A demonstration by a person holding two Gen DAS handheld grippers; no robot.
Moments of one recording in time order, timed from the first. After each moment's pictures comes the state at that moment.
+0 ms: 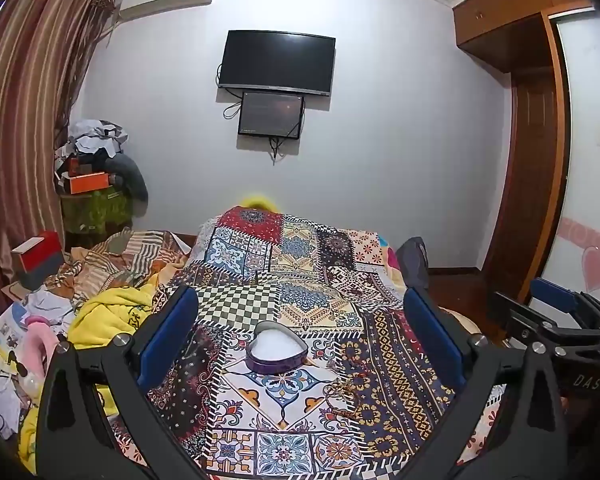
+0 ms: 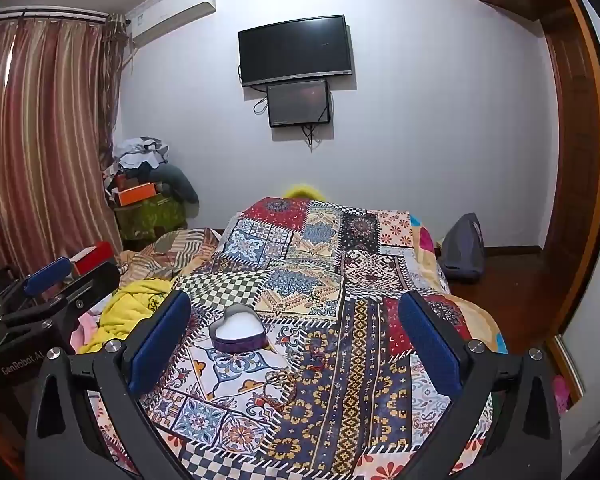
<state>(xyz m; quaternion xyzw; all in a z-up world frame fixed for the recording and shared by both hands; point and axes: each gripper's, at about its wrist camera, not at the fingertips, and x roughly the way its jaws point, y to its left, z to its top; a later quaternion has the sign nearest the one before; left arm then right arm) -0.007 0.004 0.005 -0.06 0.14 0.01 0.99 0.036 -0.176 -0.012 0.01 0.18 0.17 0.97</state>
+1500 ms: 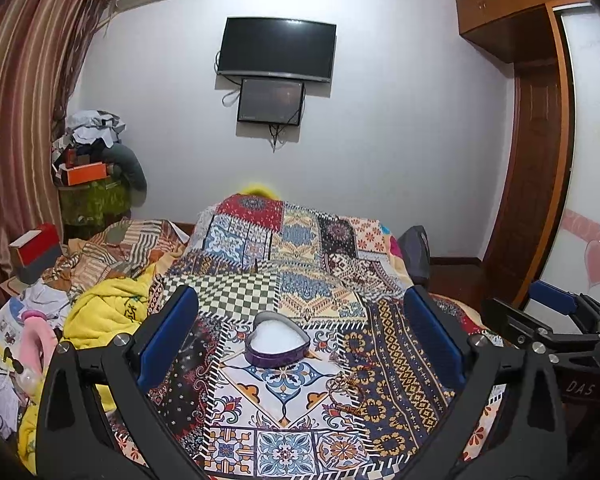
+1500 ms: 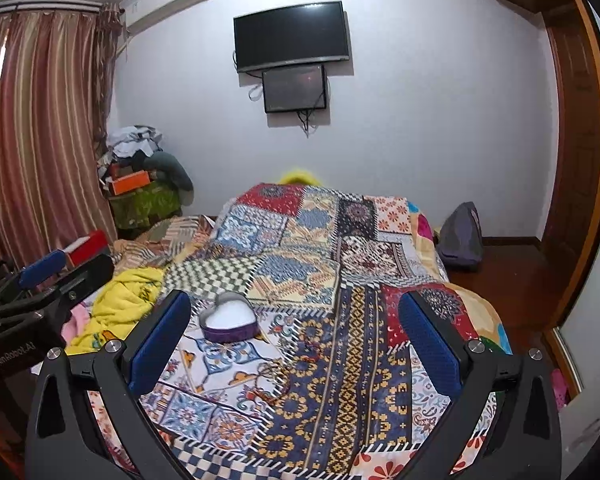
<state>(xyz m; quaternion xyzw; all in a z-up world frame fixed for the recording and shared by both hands) 0.017 0.006 -0.014 -0.05 0.17 0.01 0.98 0.057 -0.175 -0.026 0.00 0.21 0.16 0.96</state>
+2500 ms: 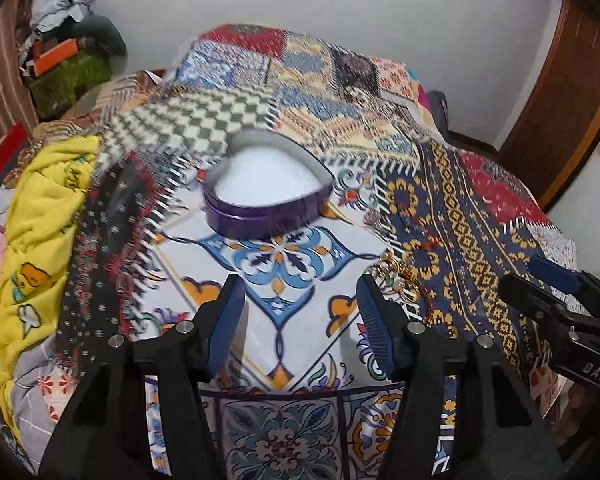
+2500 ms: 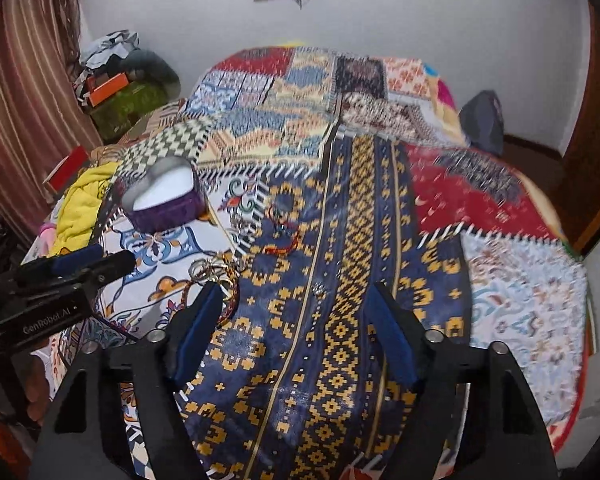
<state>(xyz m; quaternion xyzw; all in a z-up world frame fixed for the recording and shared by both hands) 0.146 -0.004 -0.183 -0.08 0.43 -0.02 0.90 0.153 -0.188 -0.163 0.01 0.42 0.18 0.89</state>
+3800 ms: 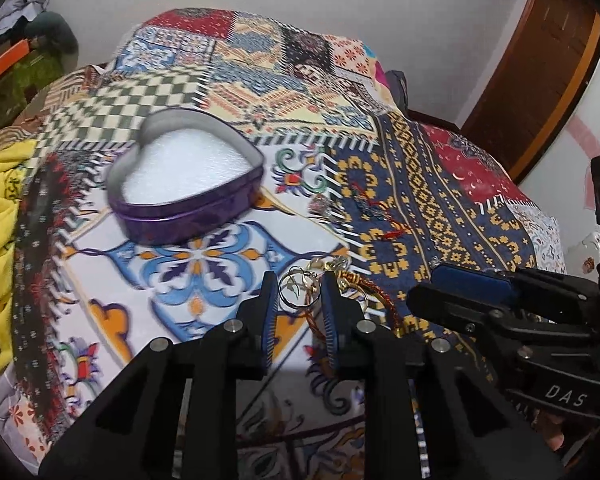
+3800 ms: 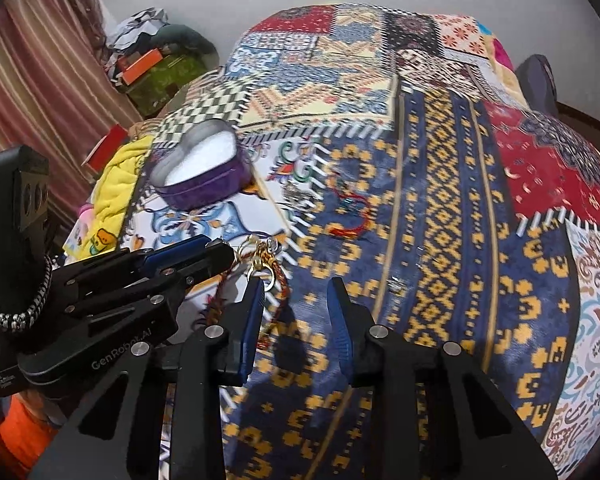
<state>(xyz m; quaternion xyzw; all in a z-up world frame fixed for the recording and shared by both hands) 0.174 -0.019 -0.206 -0.07 0.45 -0.09 0.89 0.172 -0.153 -0.178 0.03 0.47 0.28 0.84</state>
